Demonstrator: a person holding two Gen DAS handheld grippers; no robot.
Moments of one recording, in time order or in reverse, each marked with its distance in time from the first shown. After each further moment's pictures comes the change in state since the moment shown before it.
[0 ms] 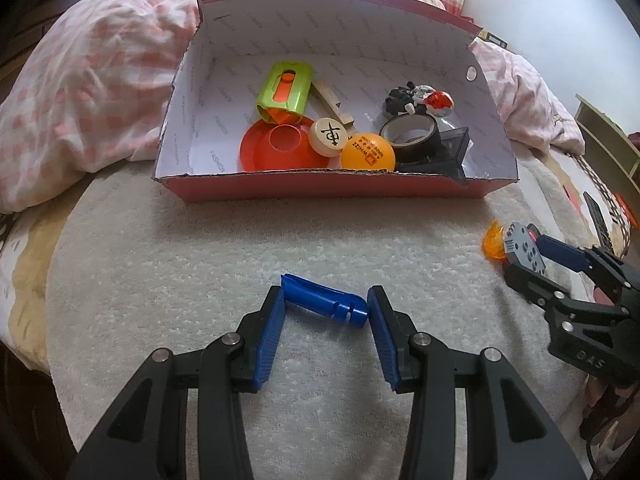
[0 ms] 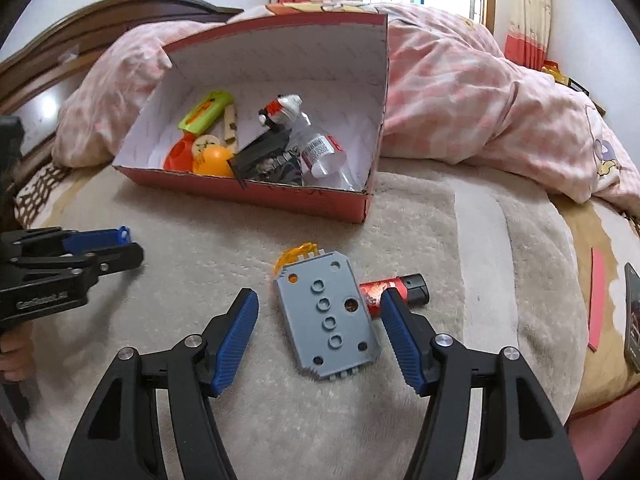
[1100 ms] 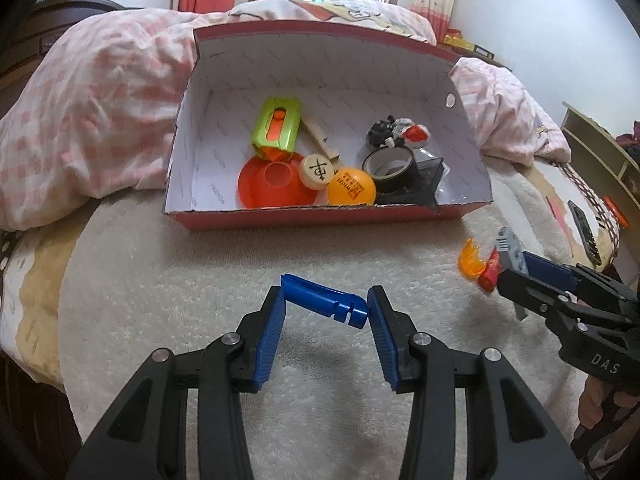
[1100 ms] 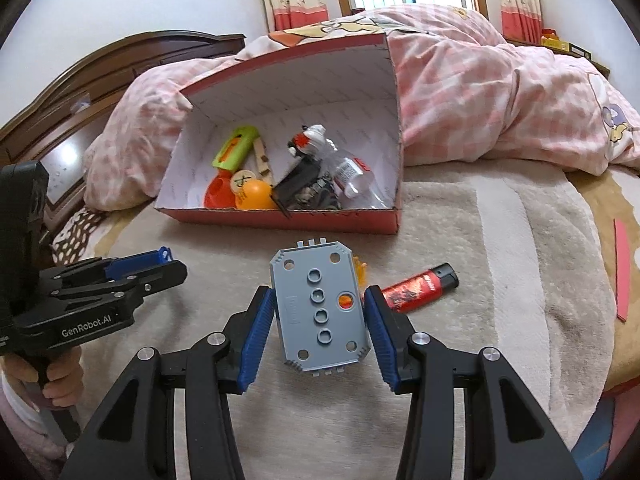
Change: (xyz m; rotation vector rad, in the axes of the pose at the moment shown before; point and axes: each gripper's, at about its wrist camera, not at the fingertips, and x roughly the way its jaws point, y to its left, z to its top) left arm -0.022 -0.006 0.011 0.021 -0.065 -0.039; right arm -0.032 0.006 0.004 0.130 -0.067 0.160
